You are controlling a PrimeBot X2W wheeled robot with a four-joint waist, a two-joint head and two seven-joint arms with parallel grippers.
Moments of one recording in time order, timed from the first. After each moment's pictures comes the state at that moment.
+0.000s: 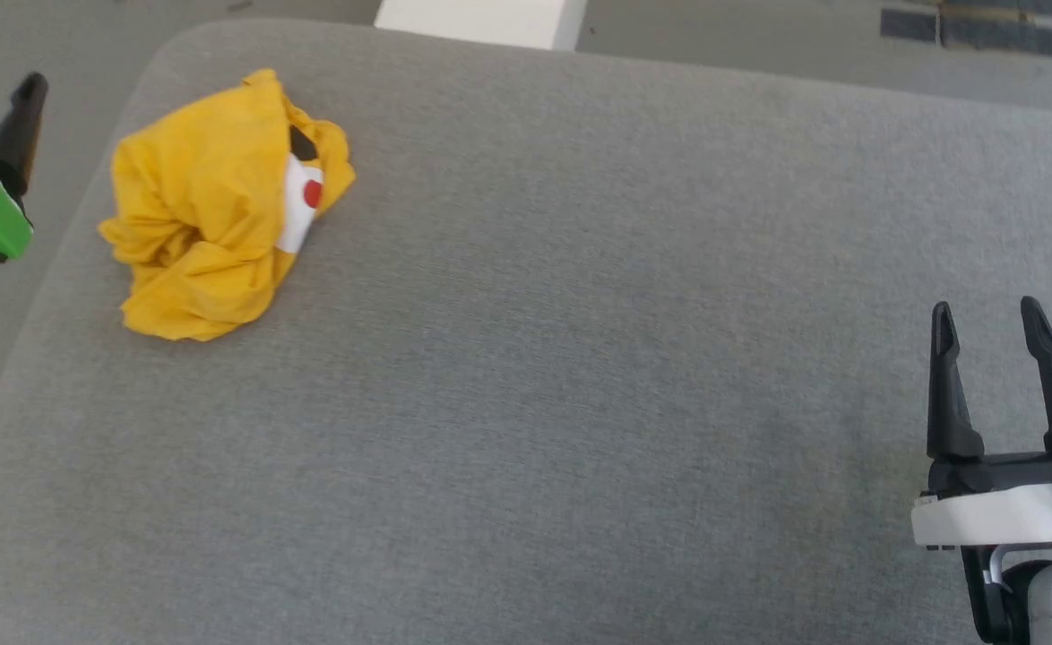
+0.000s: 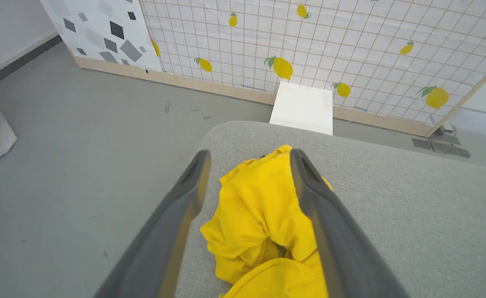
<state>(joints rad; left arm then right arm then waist) -0.79 0.65 -0.22 0.47 -0.79 -0.12 0.28 -0.05 -0.05 -0.17 -0.06 -0.01 0.13 -0.26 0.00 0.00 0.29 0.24</state>
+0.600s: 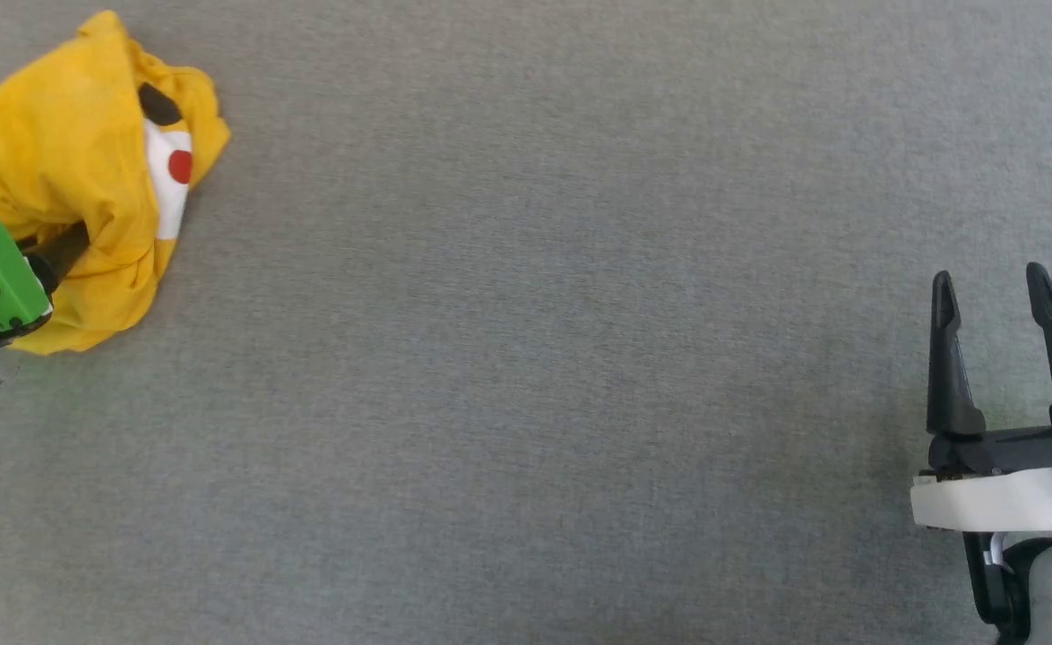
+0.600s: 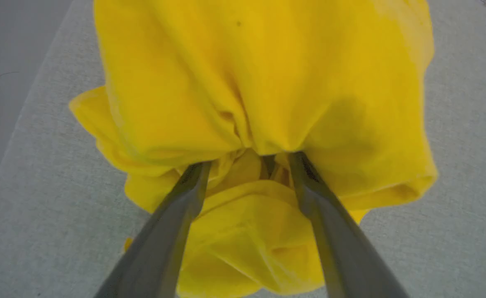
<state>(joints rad) -0.80 0.68 -0.37 0.70 -1.04 -0.12 0.50 -0.08 -0.05 -0.15 -0.11 -0.05 0.13 -0.26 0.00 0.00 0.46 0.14</state>
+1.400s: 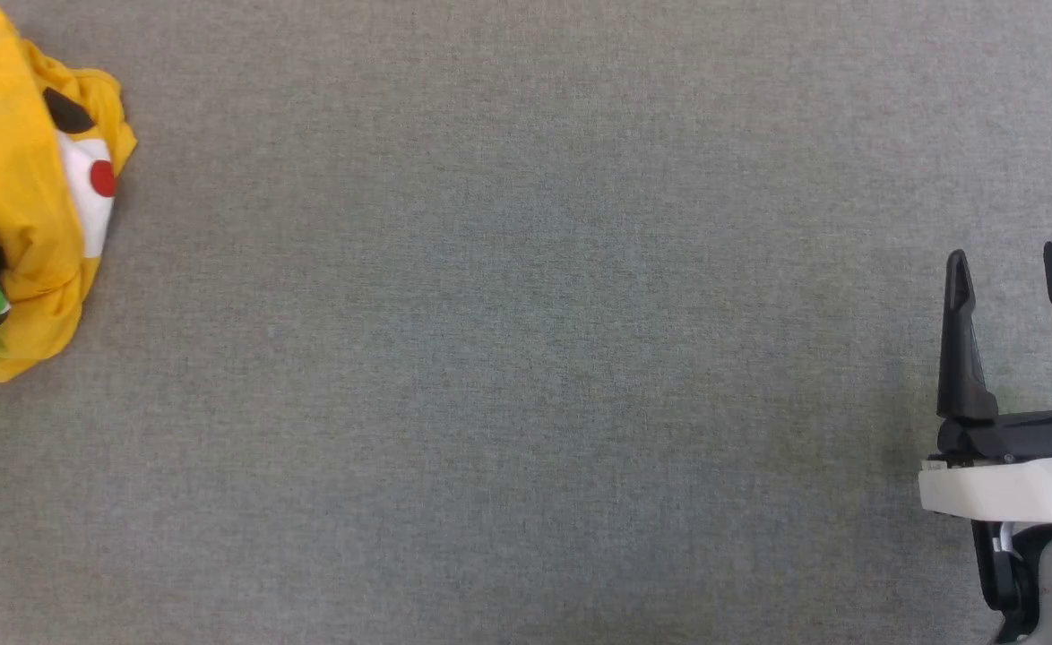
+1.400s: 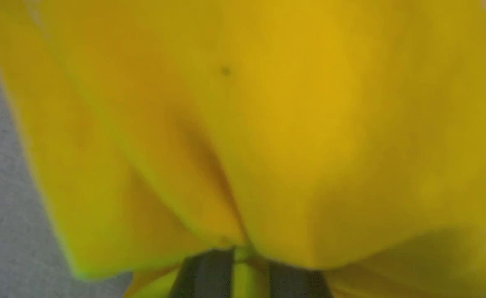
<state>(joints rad) -0.83 0.73 -0.45 0.78 -1.13 -0.12 0.39 -0.10 -0.05 -0.16 -0.14 -0.03 0.13 -0.26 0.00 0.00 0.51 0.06</state>
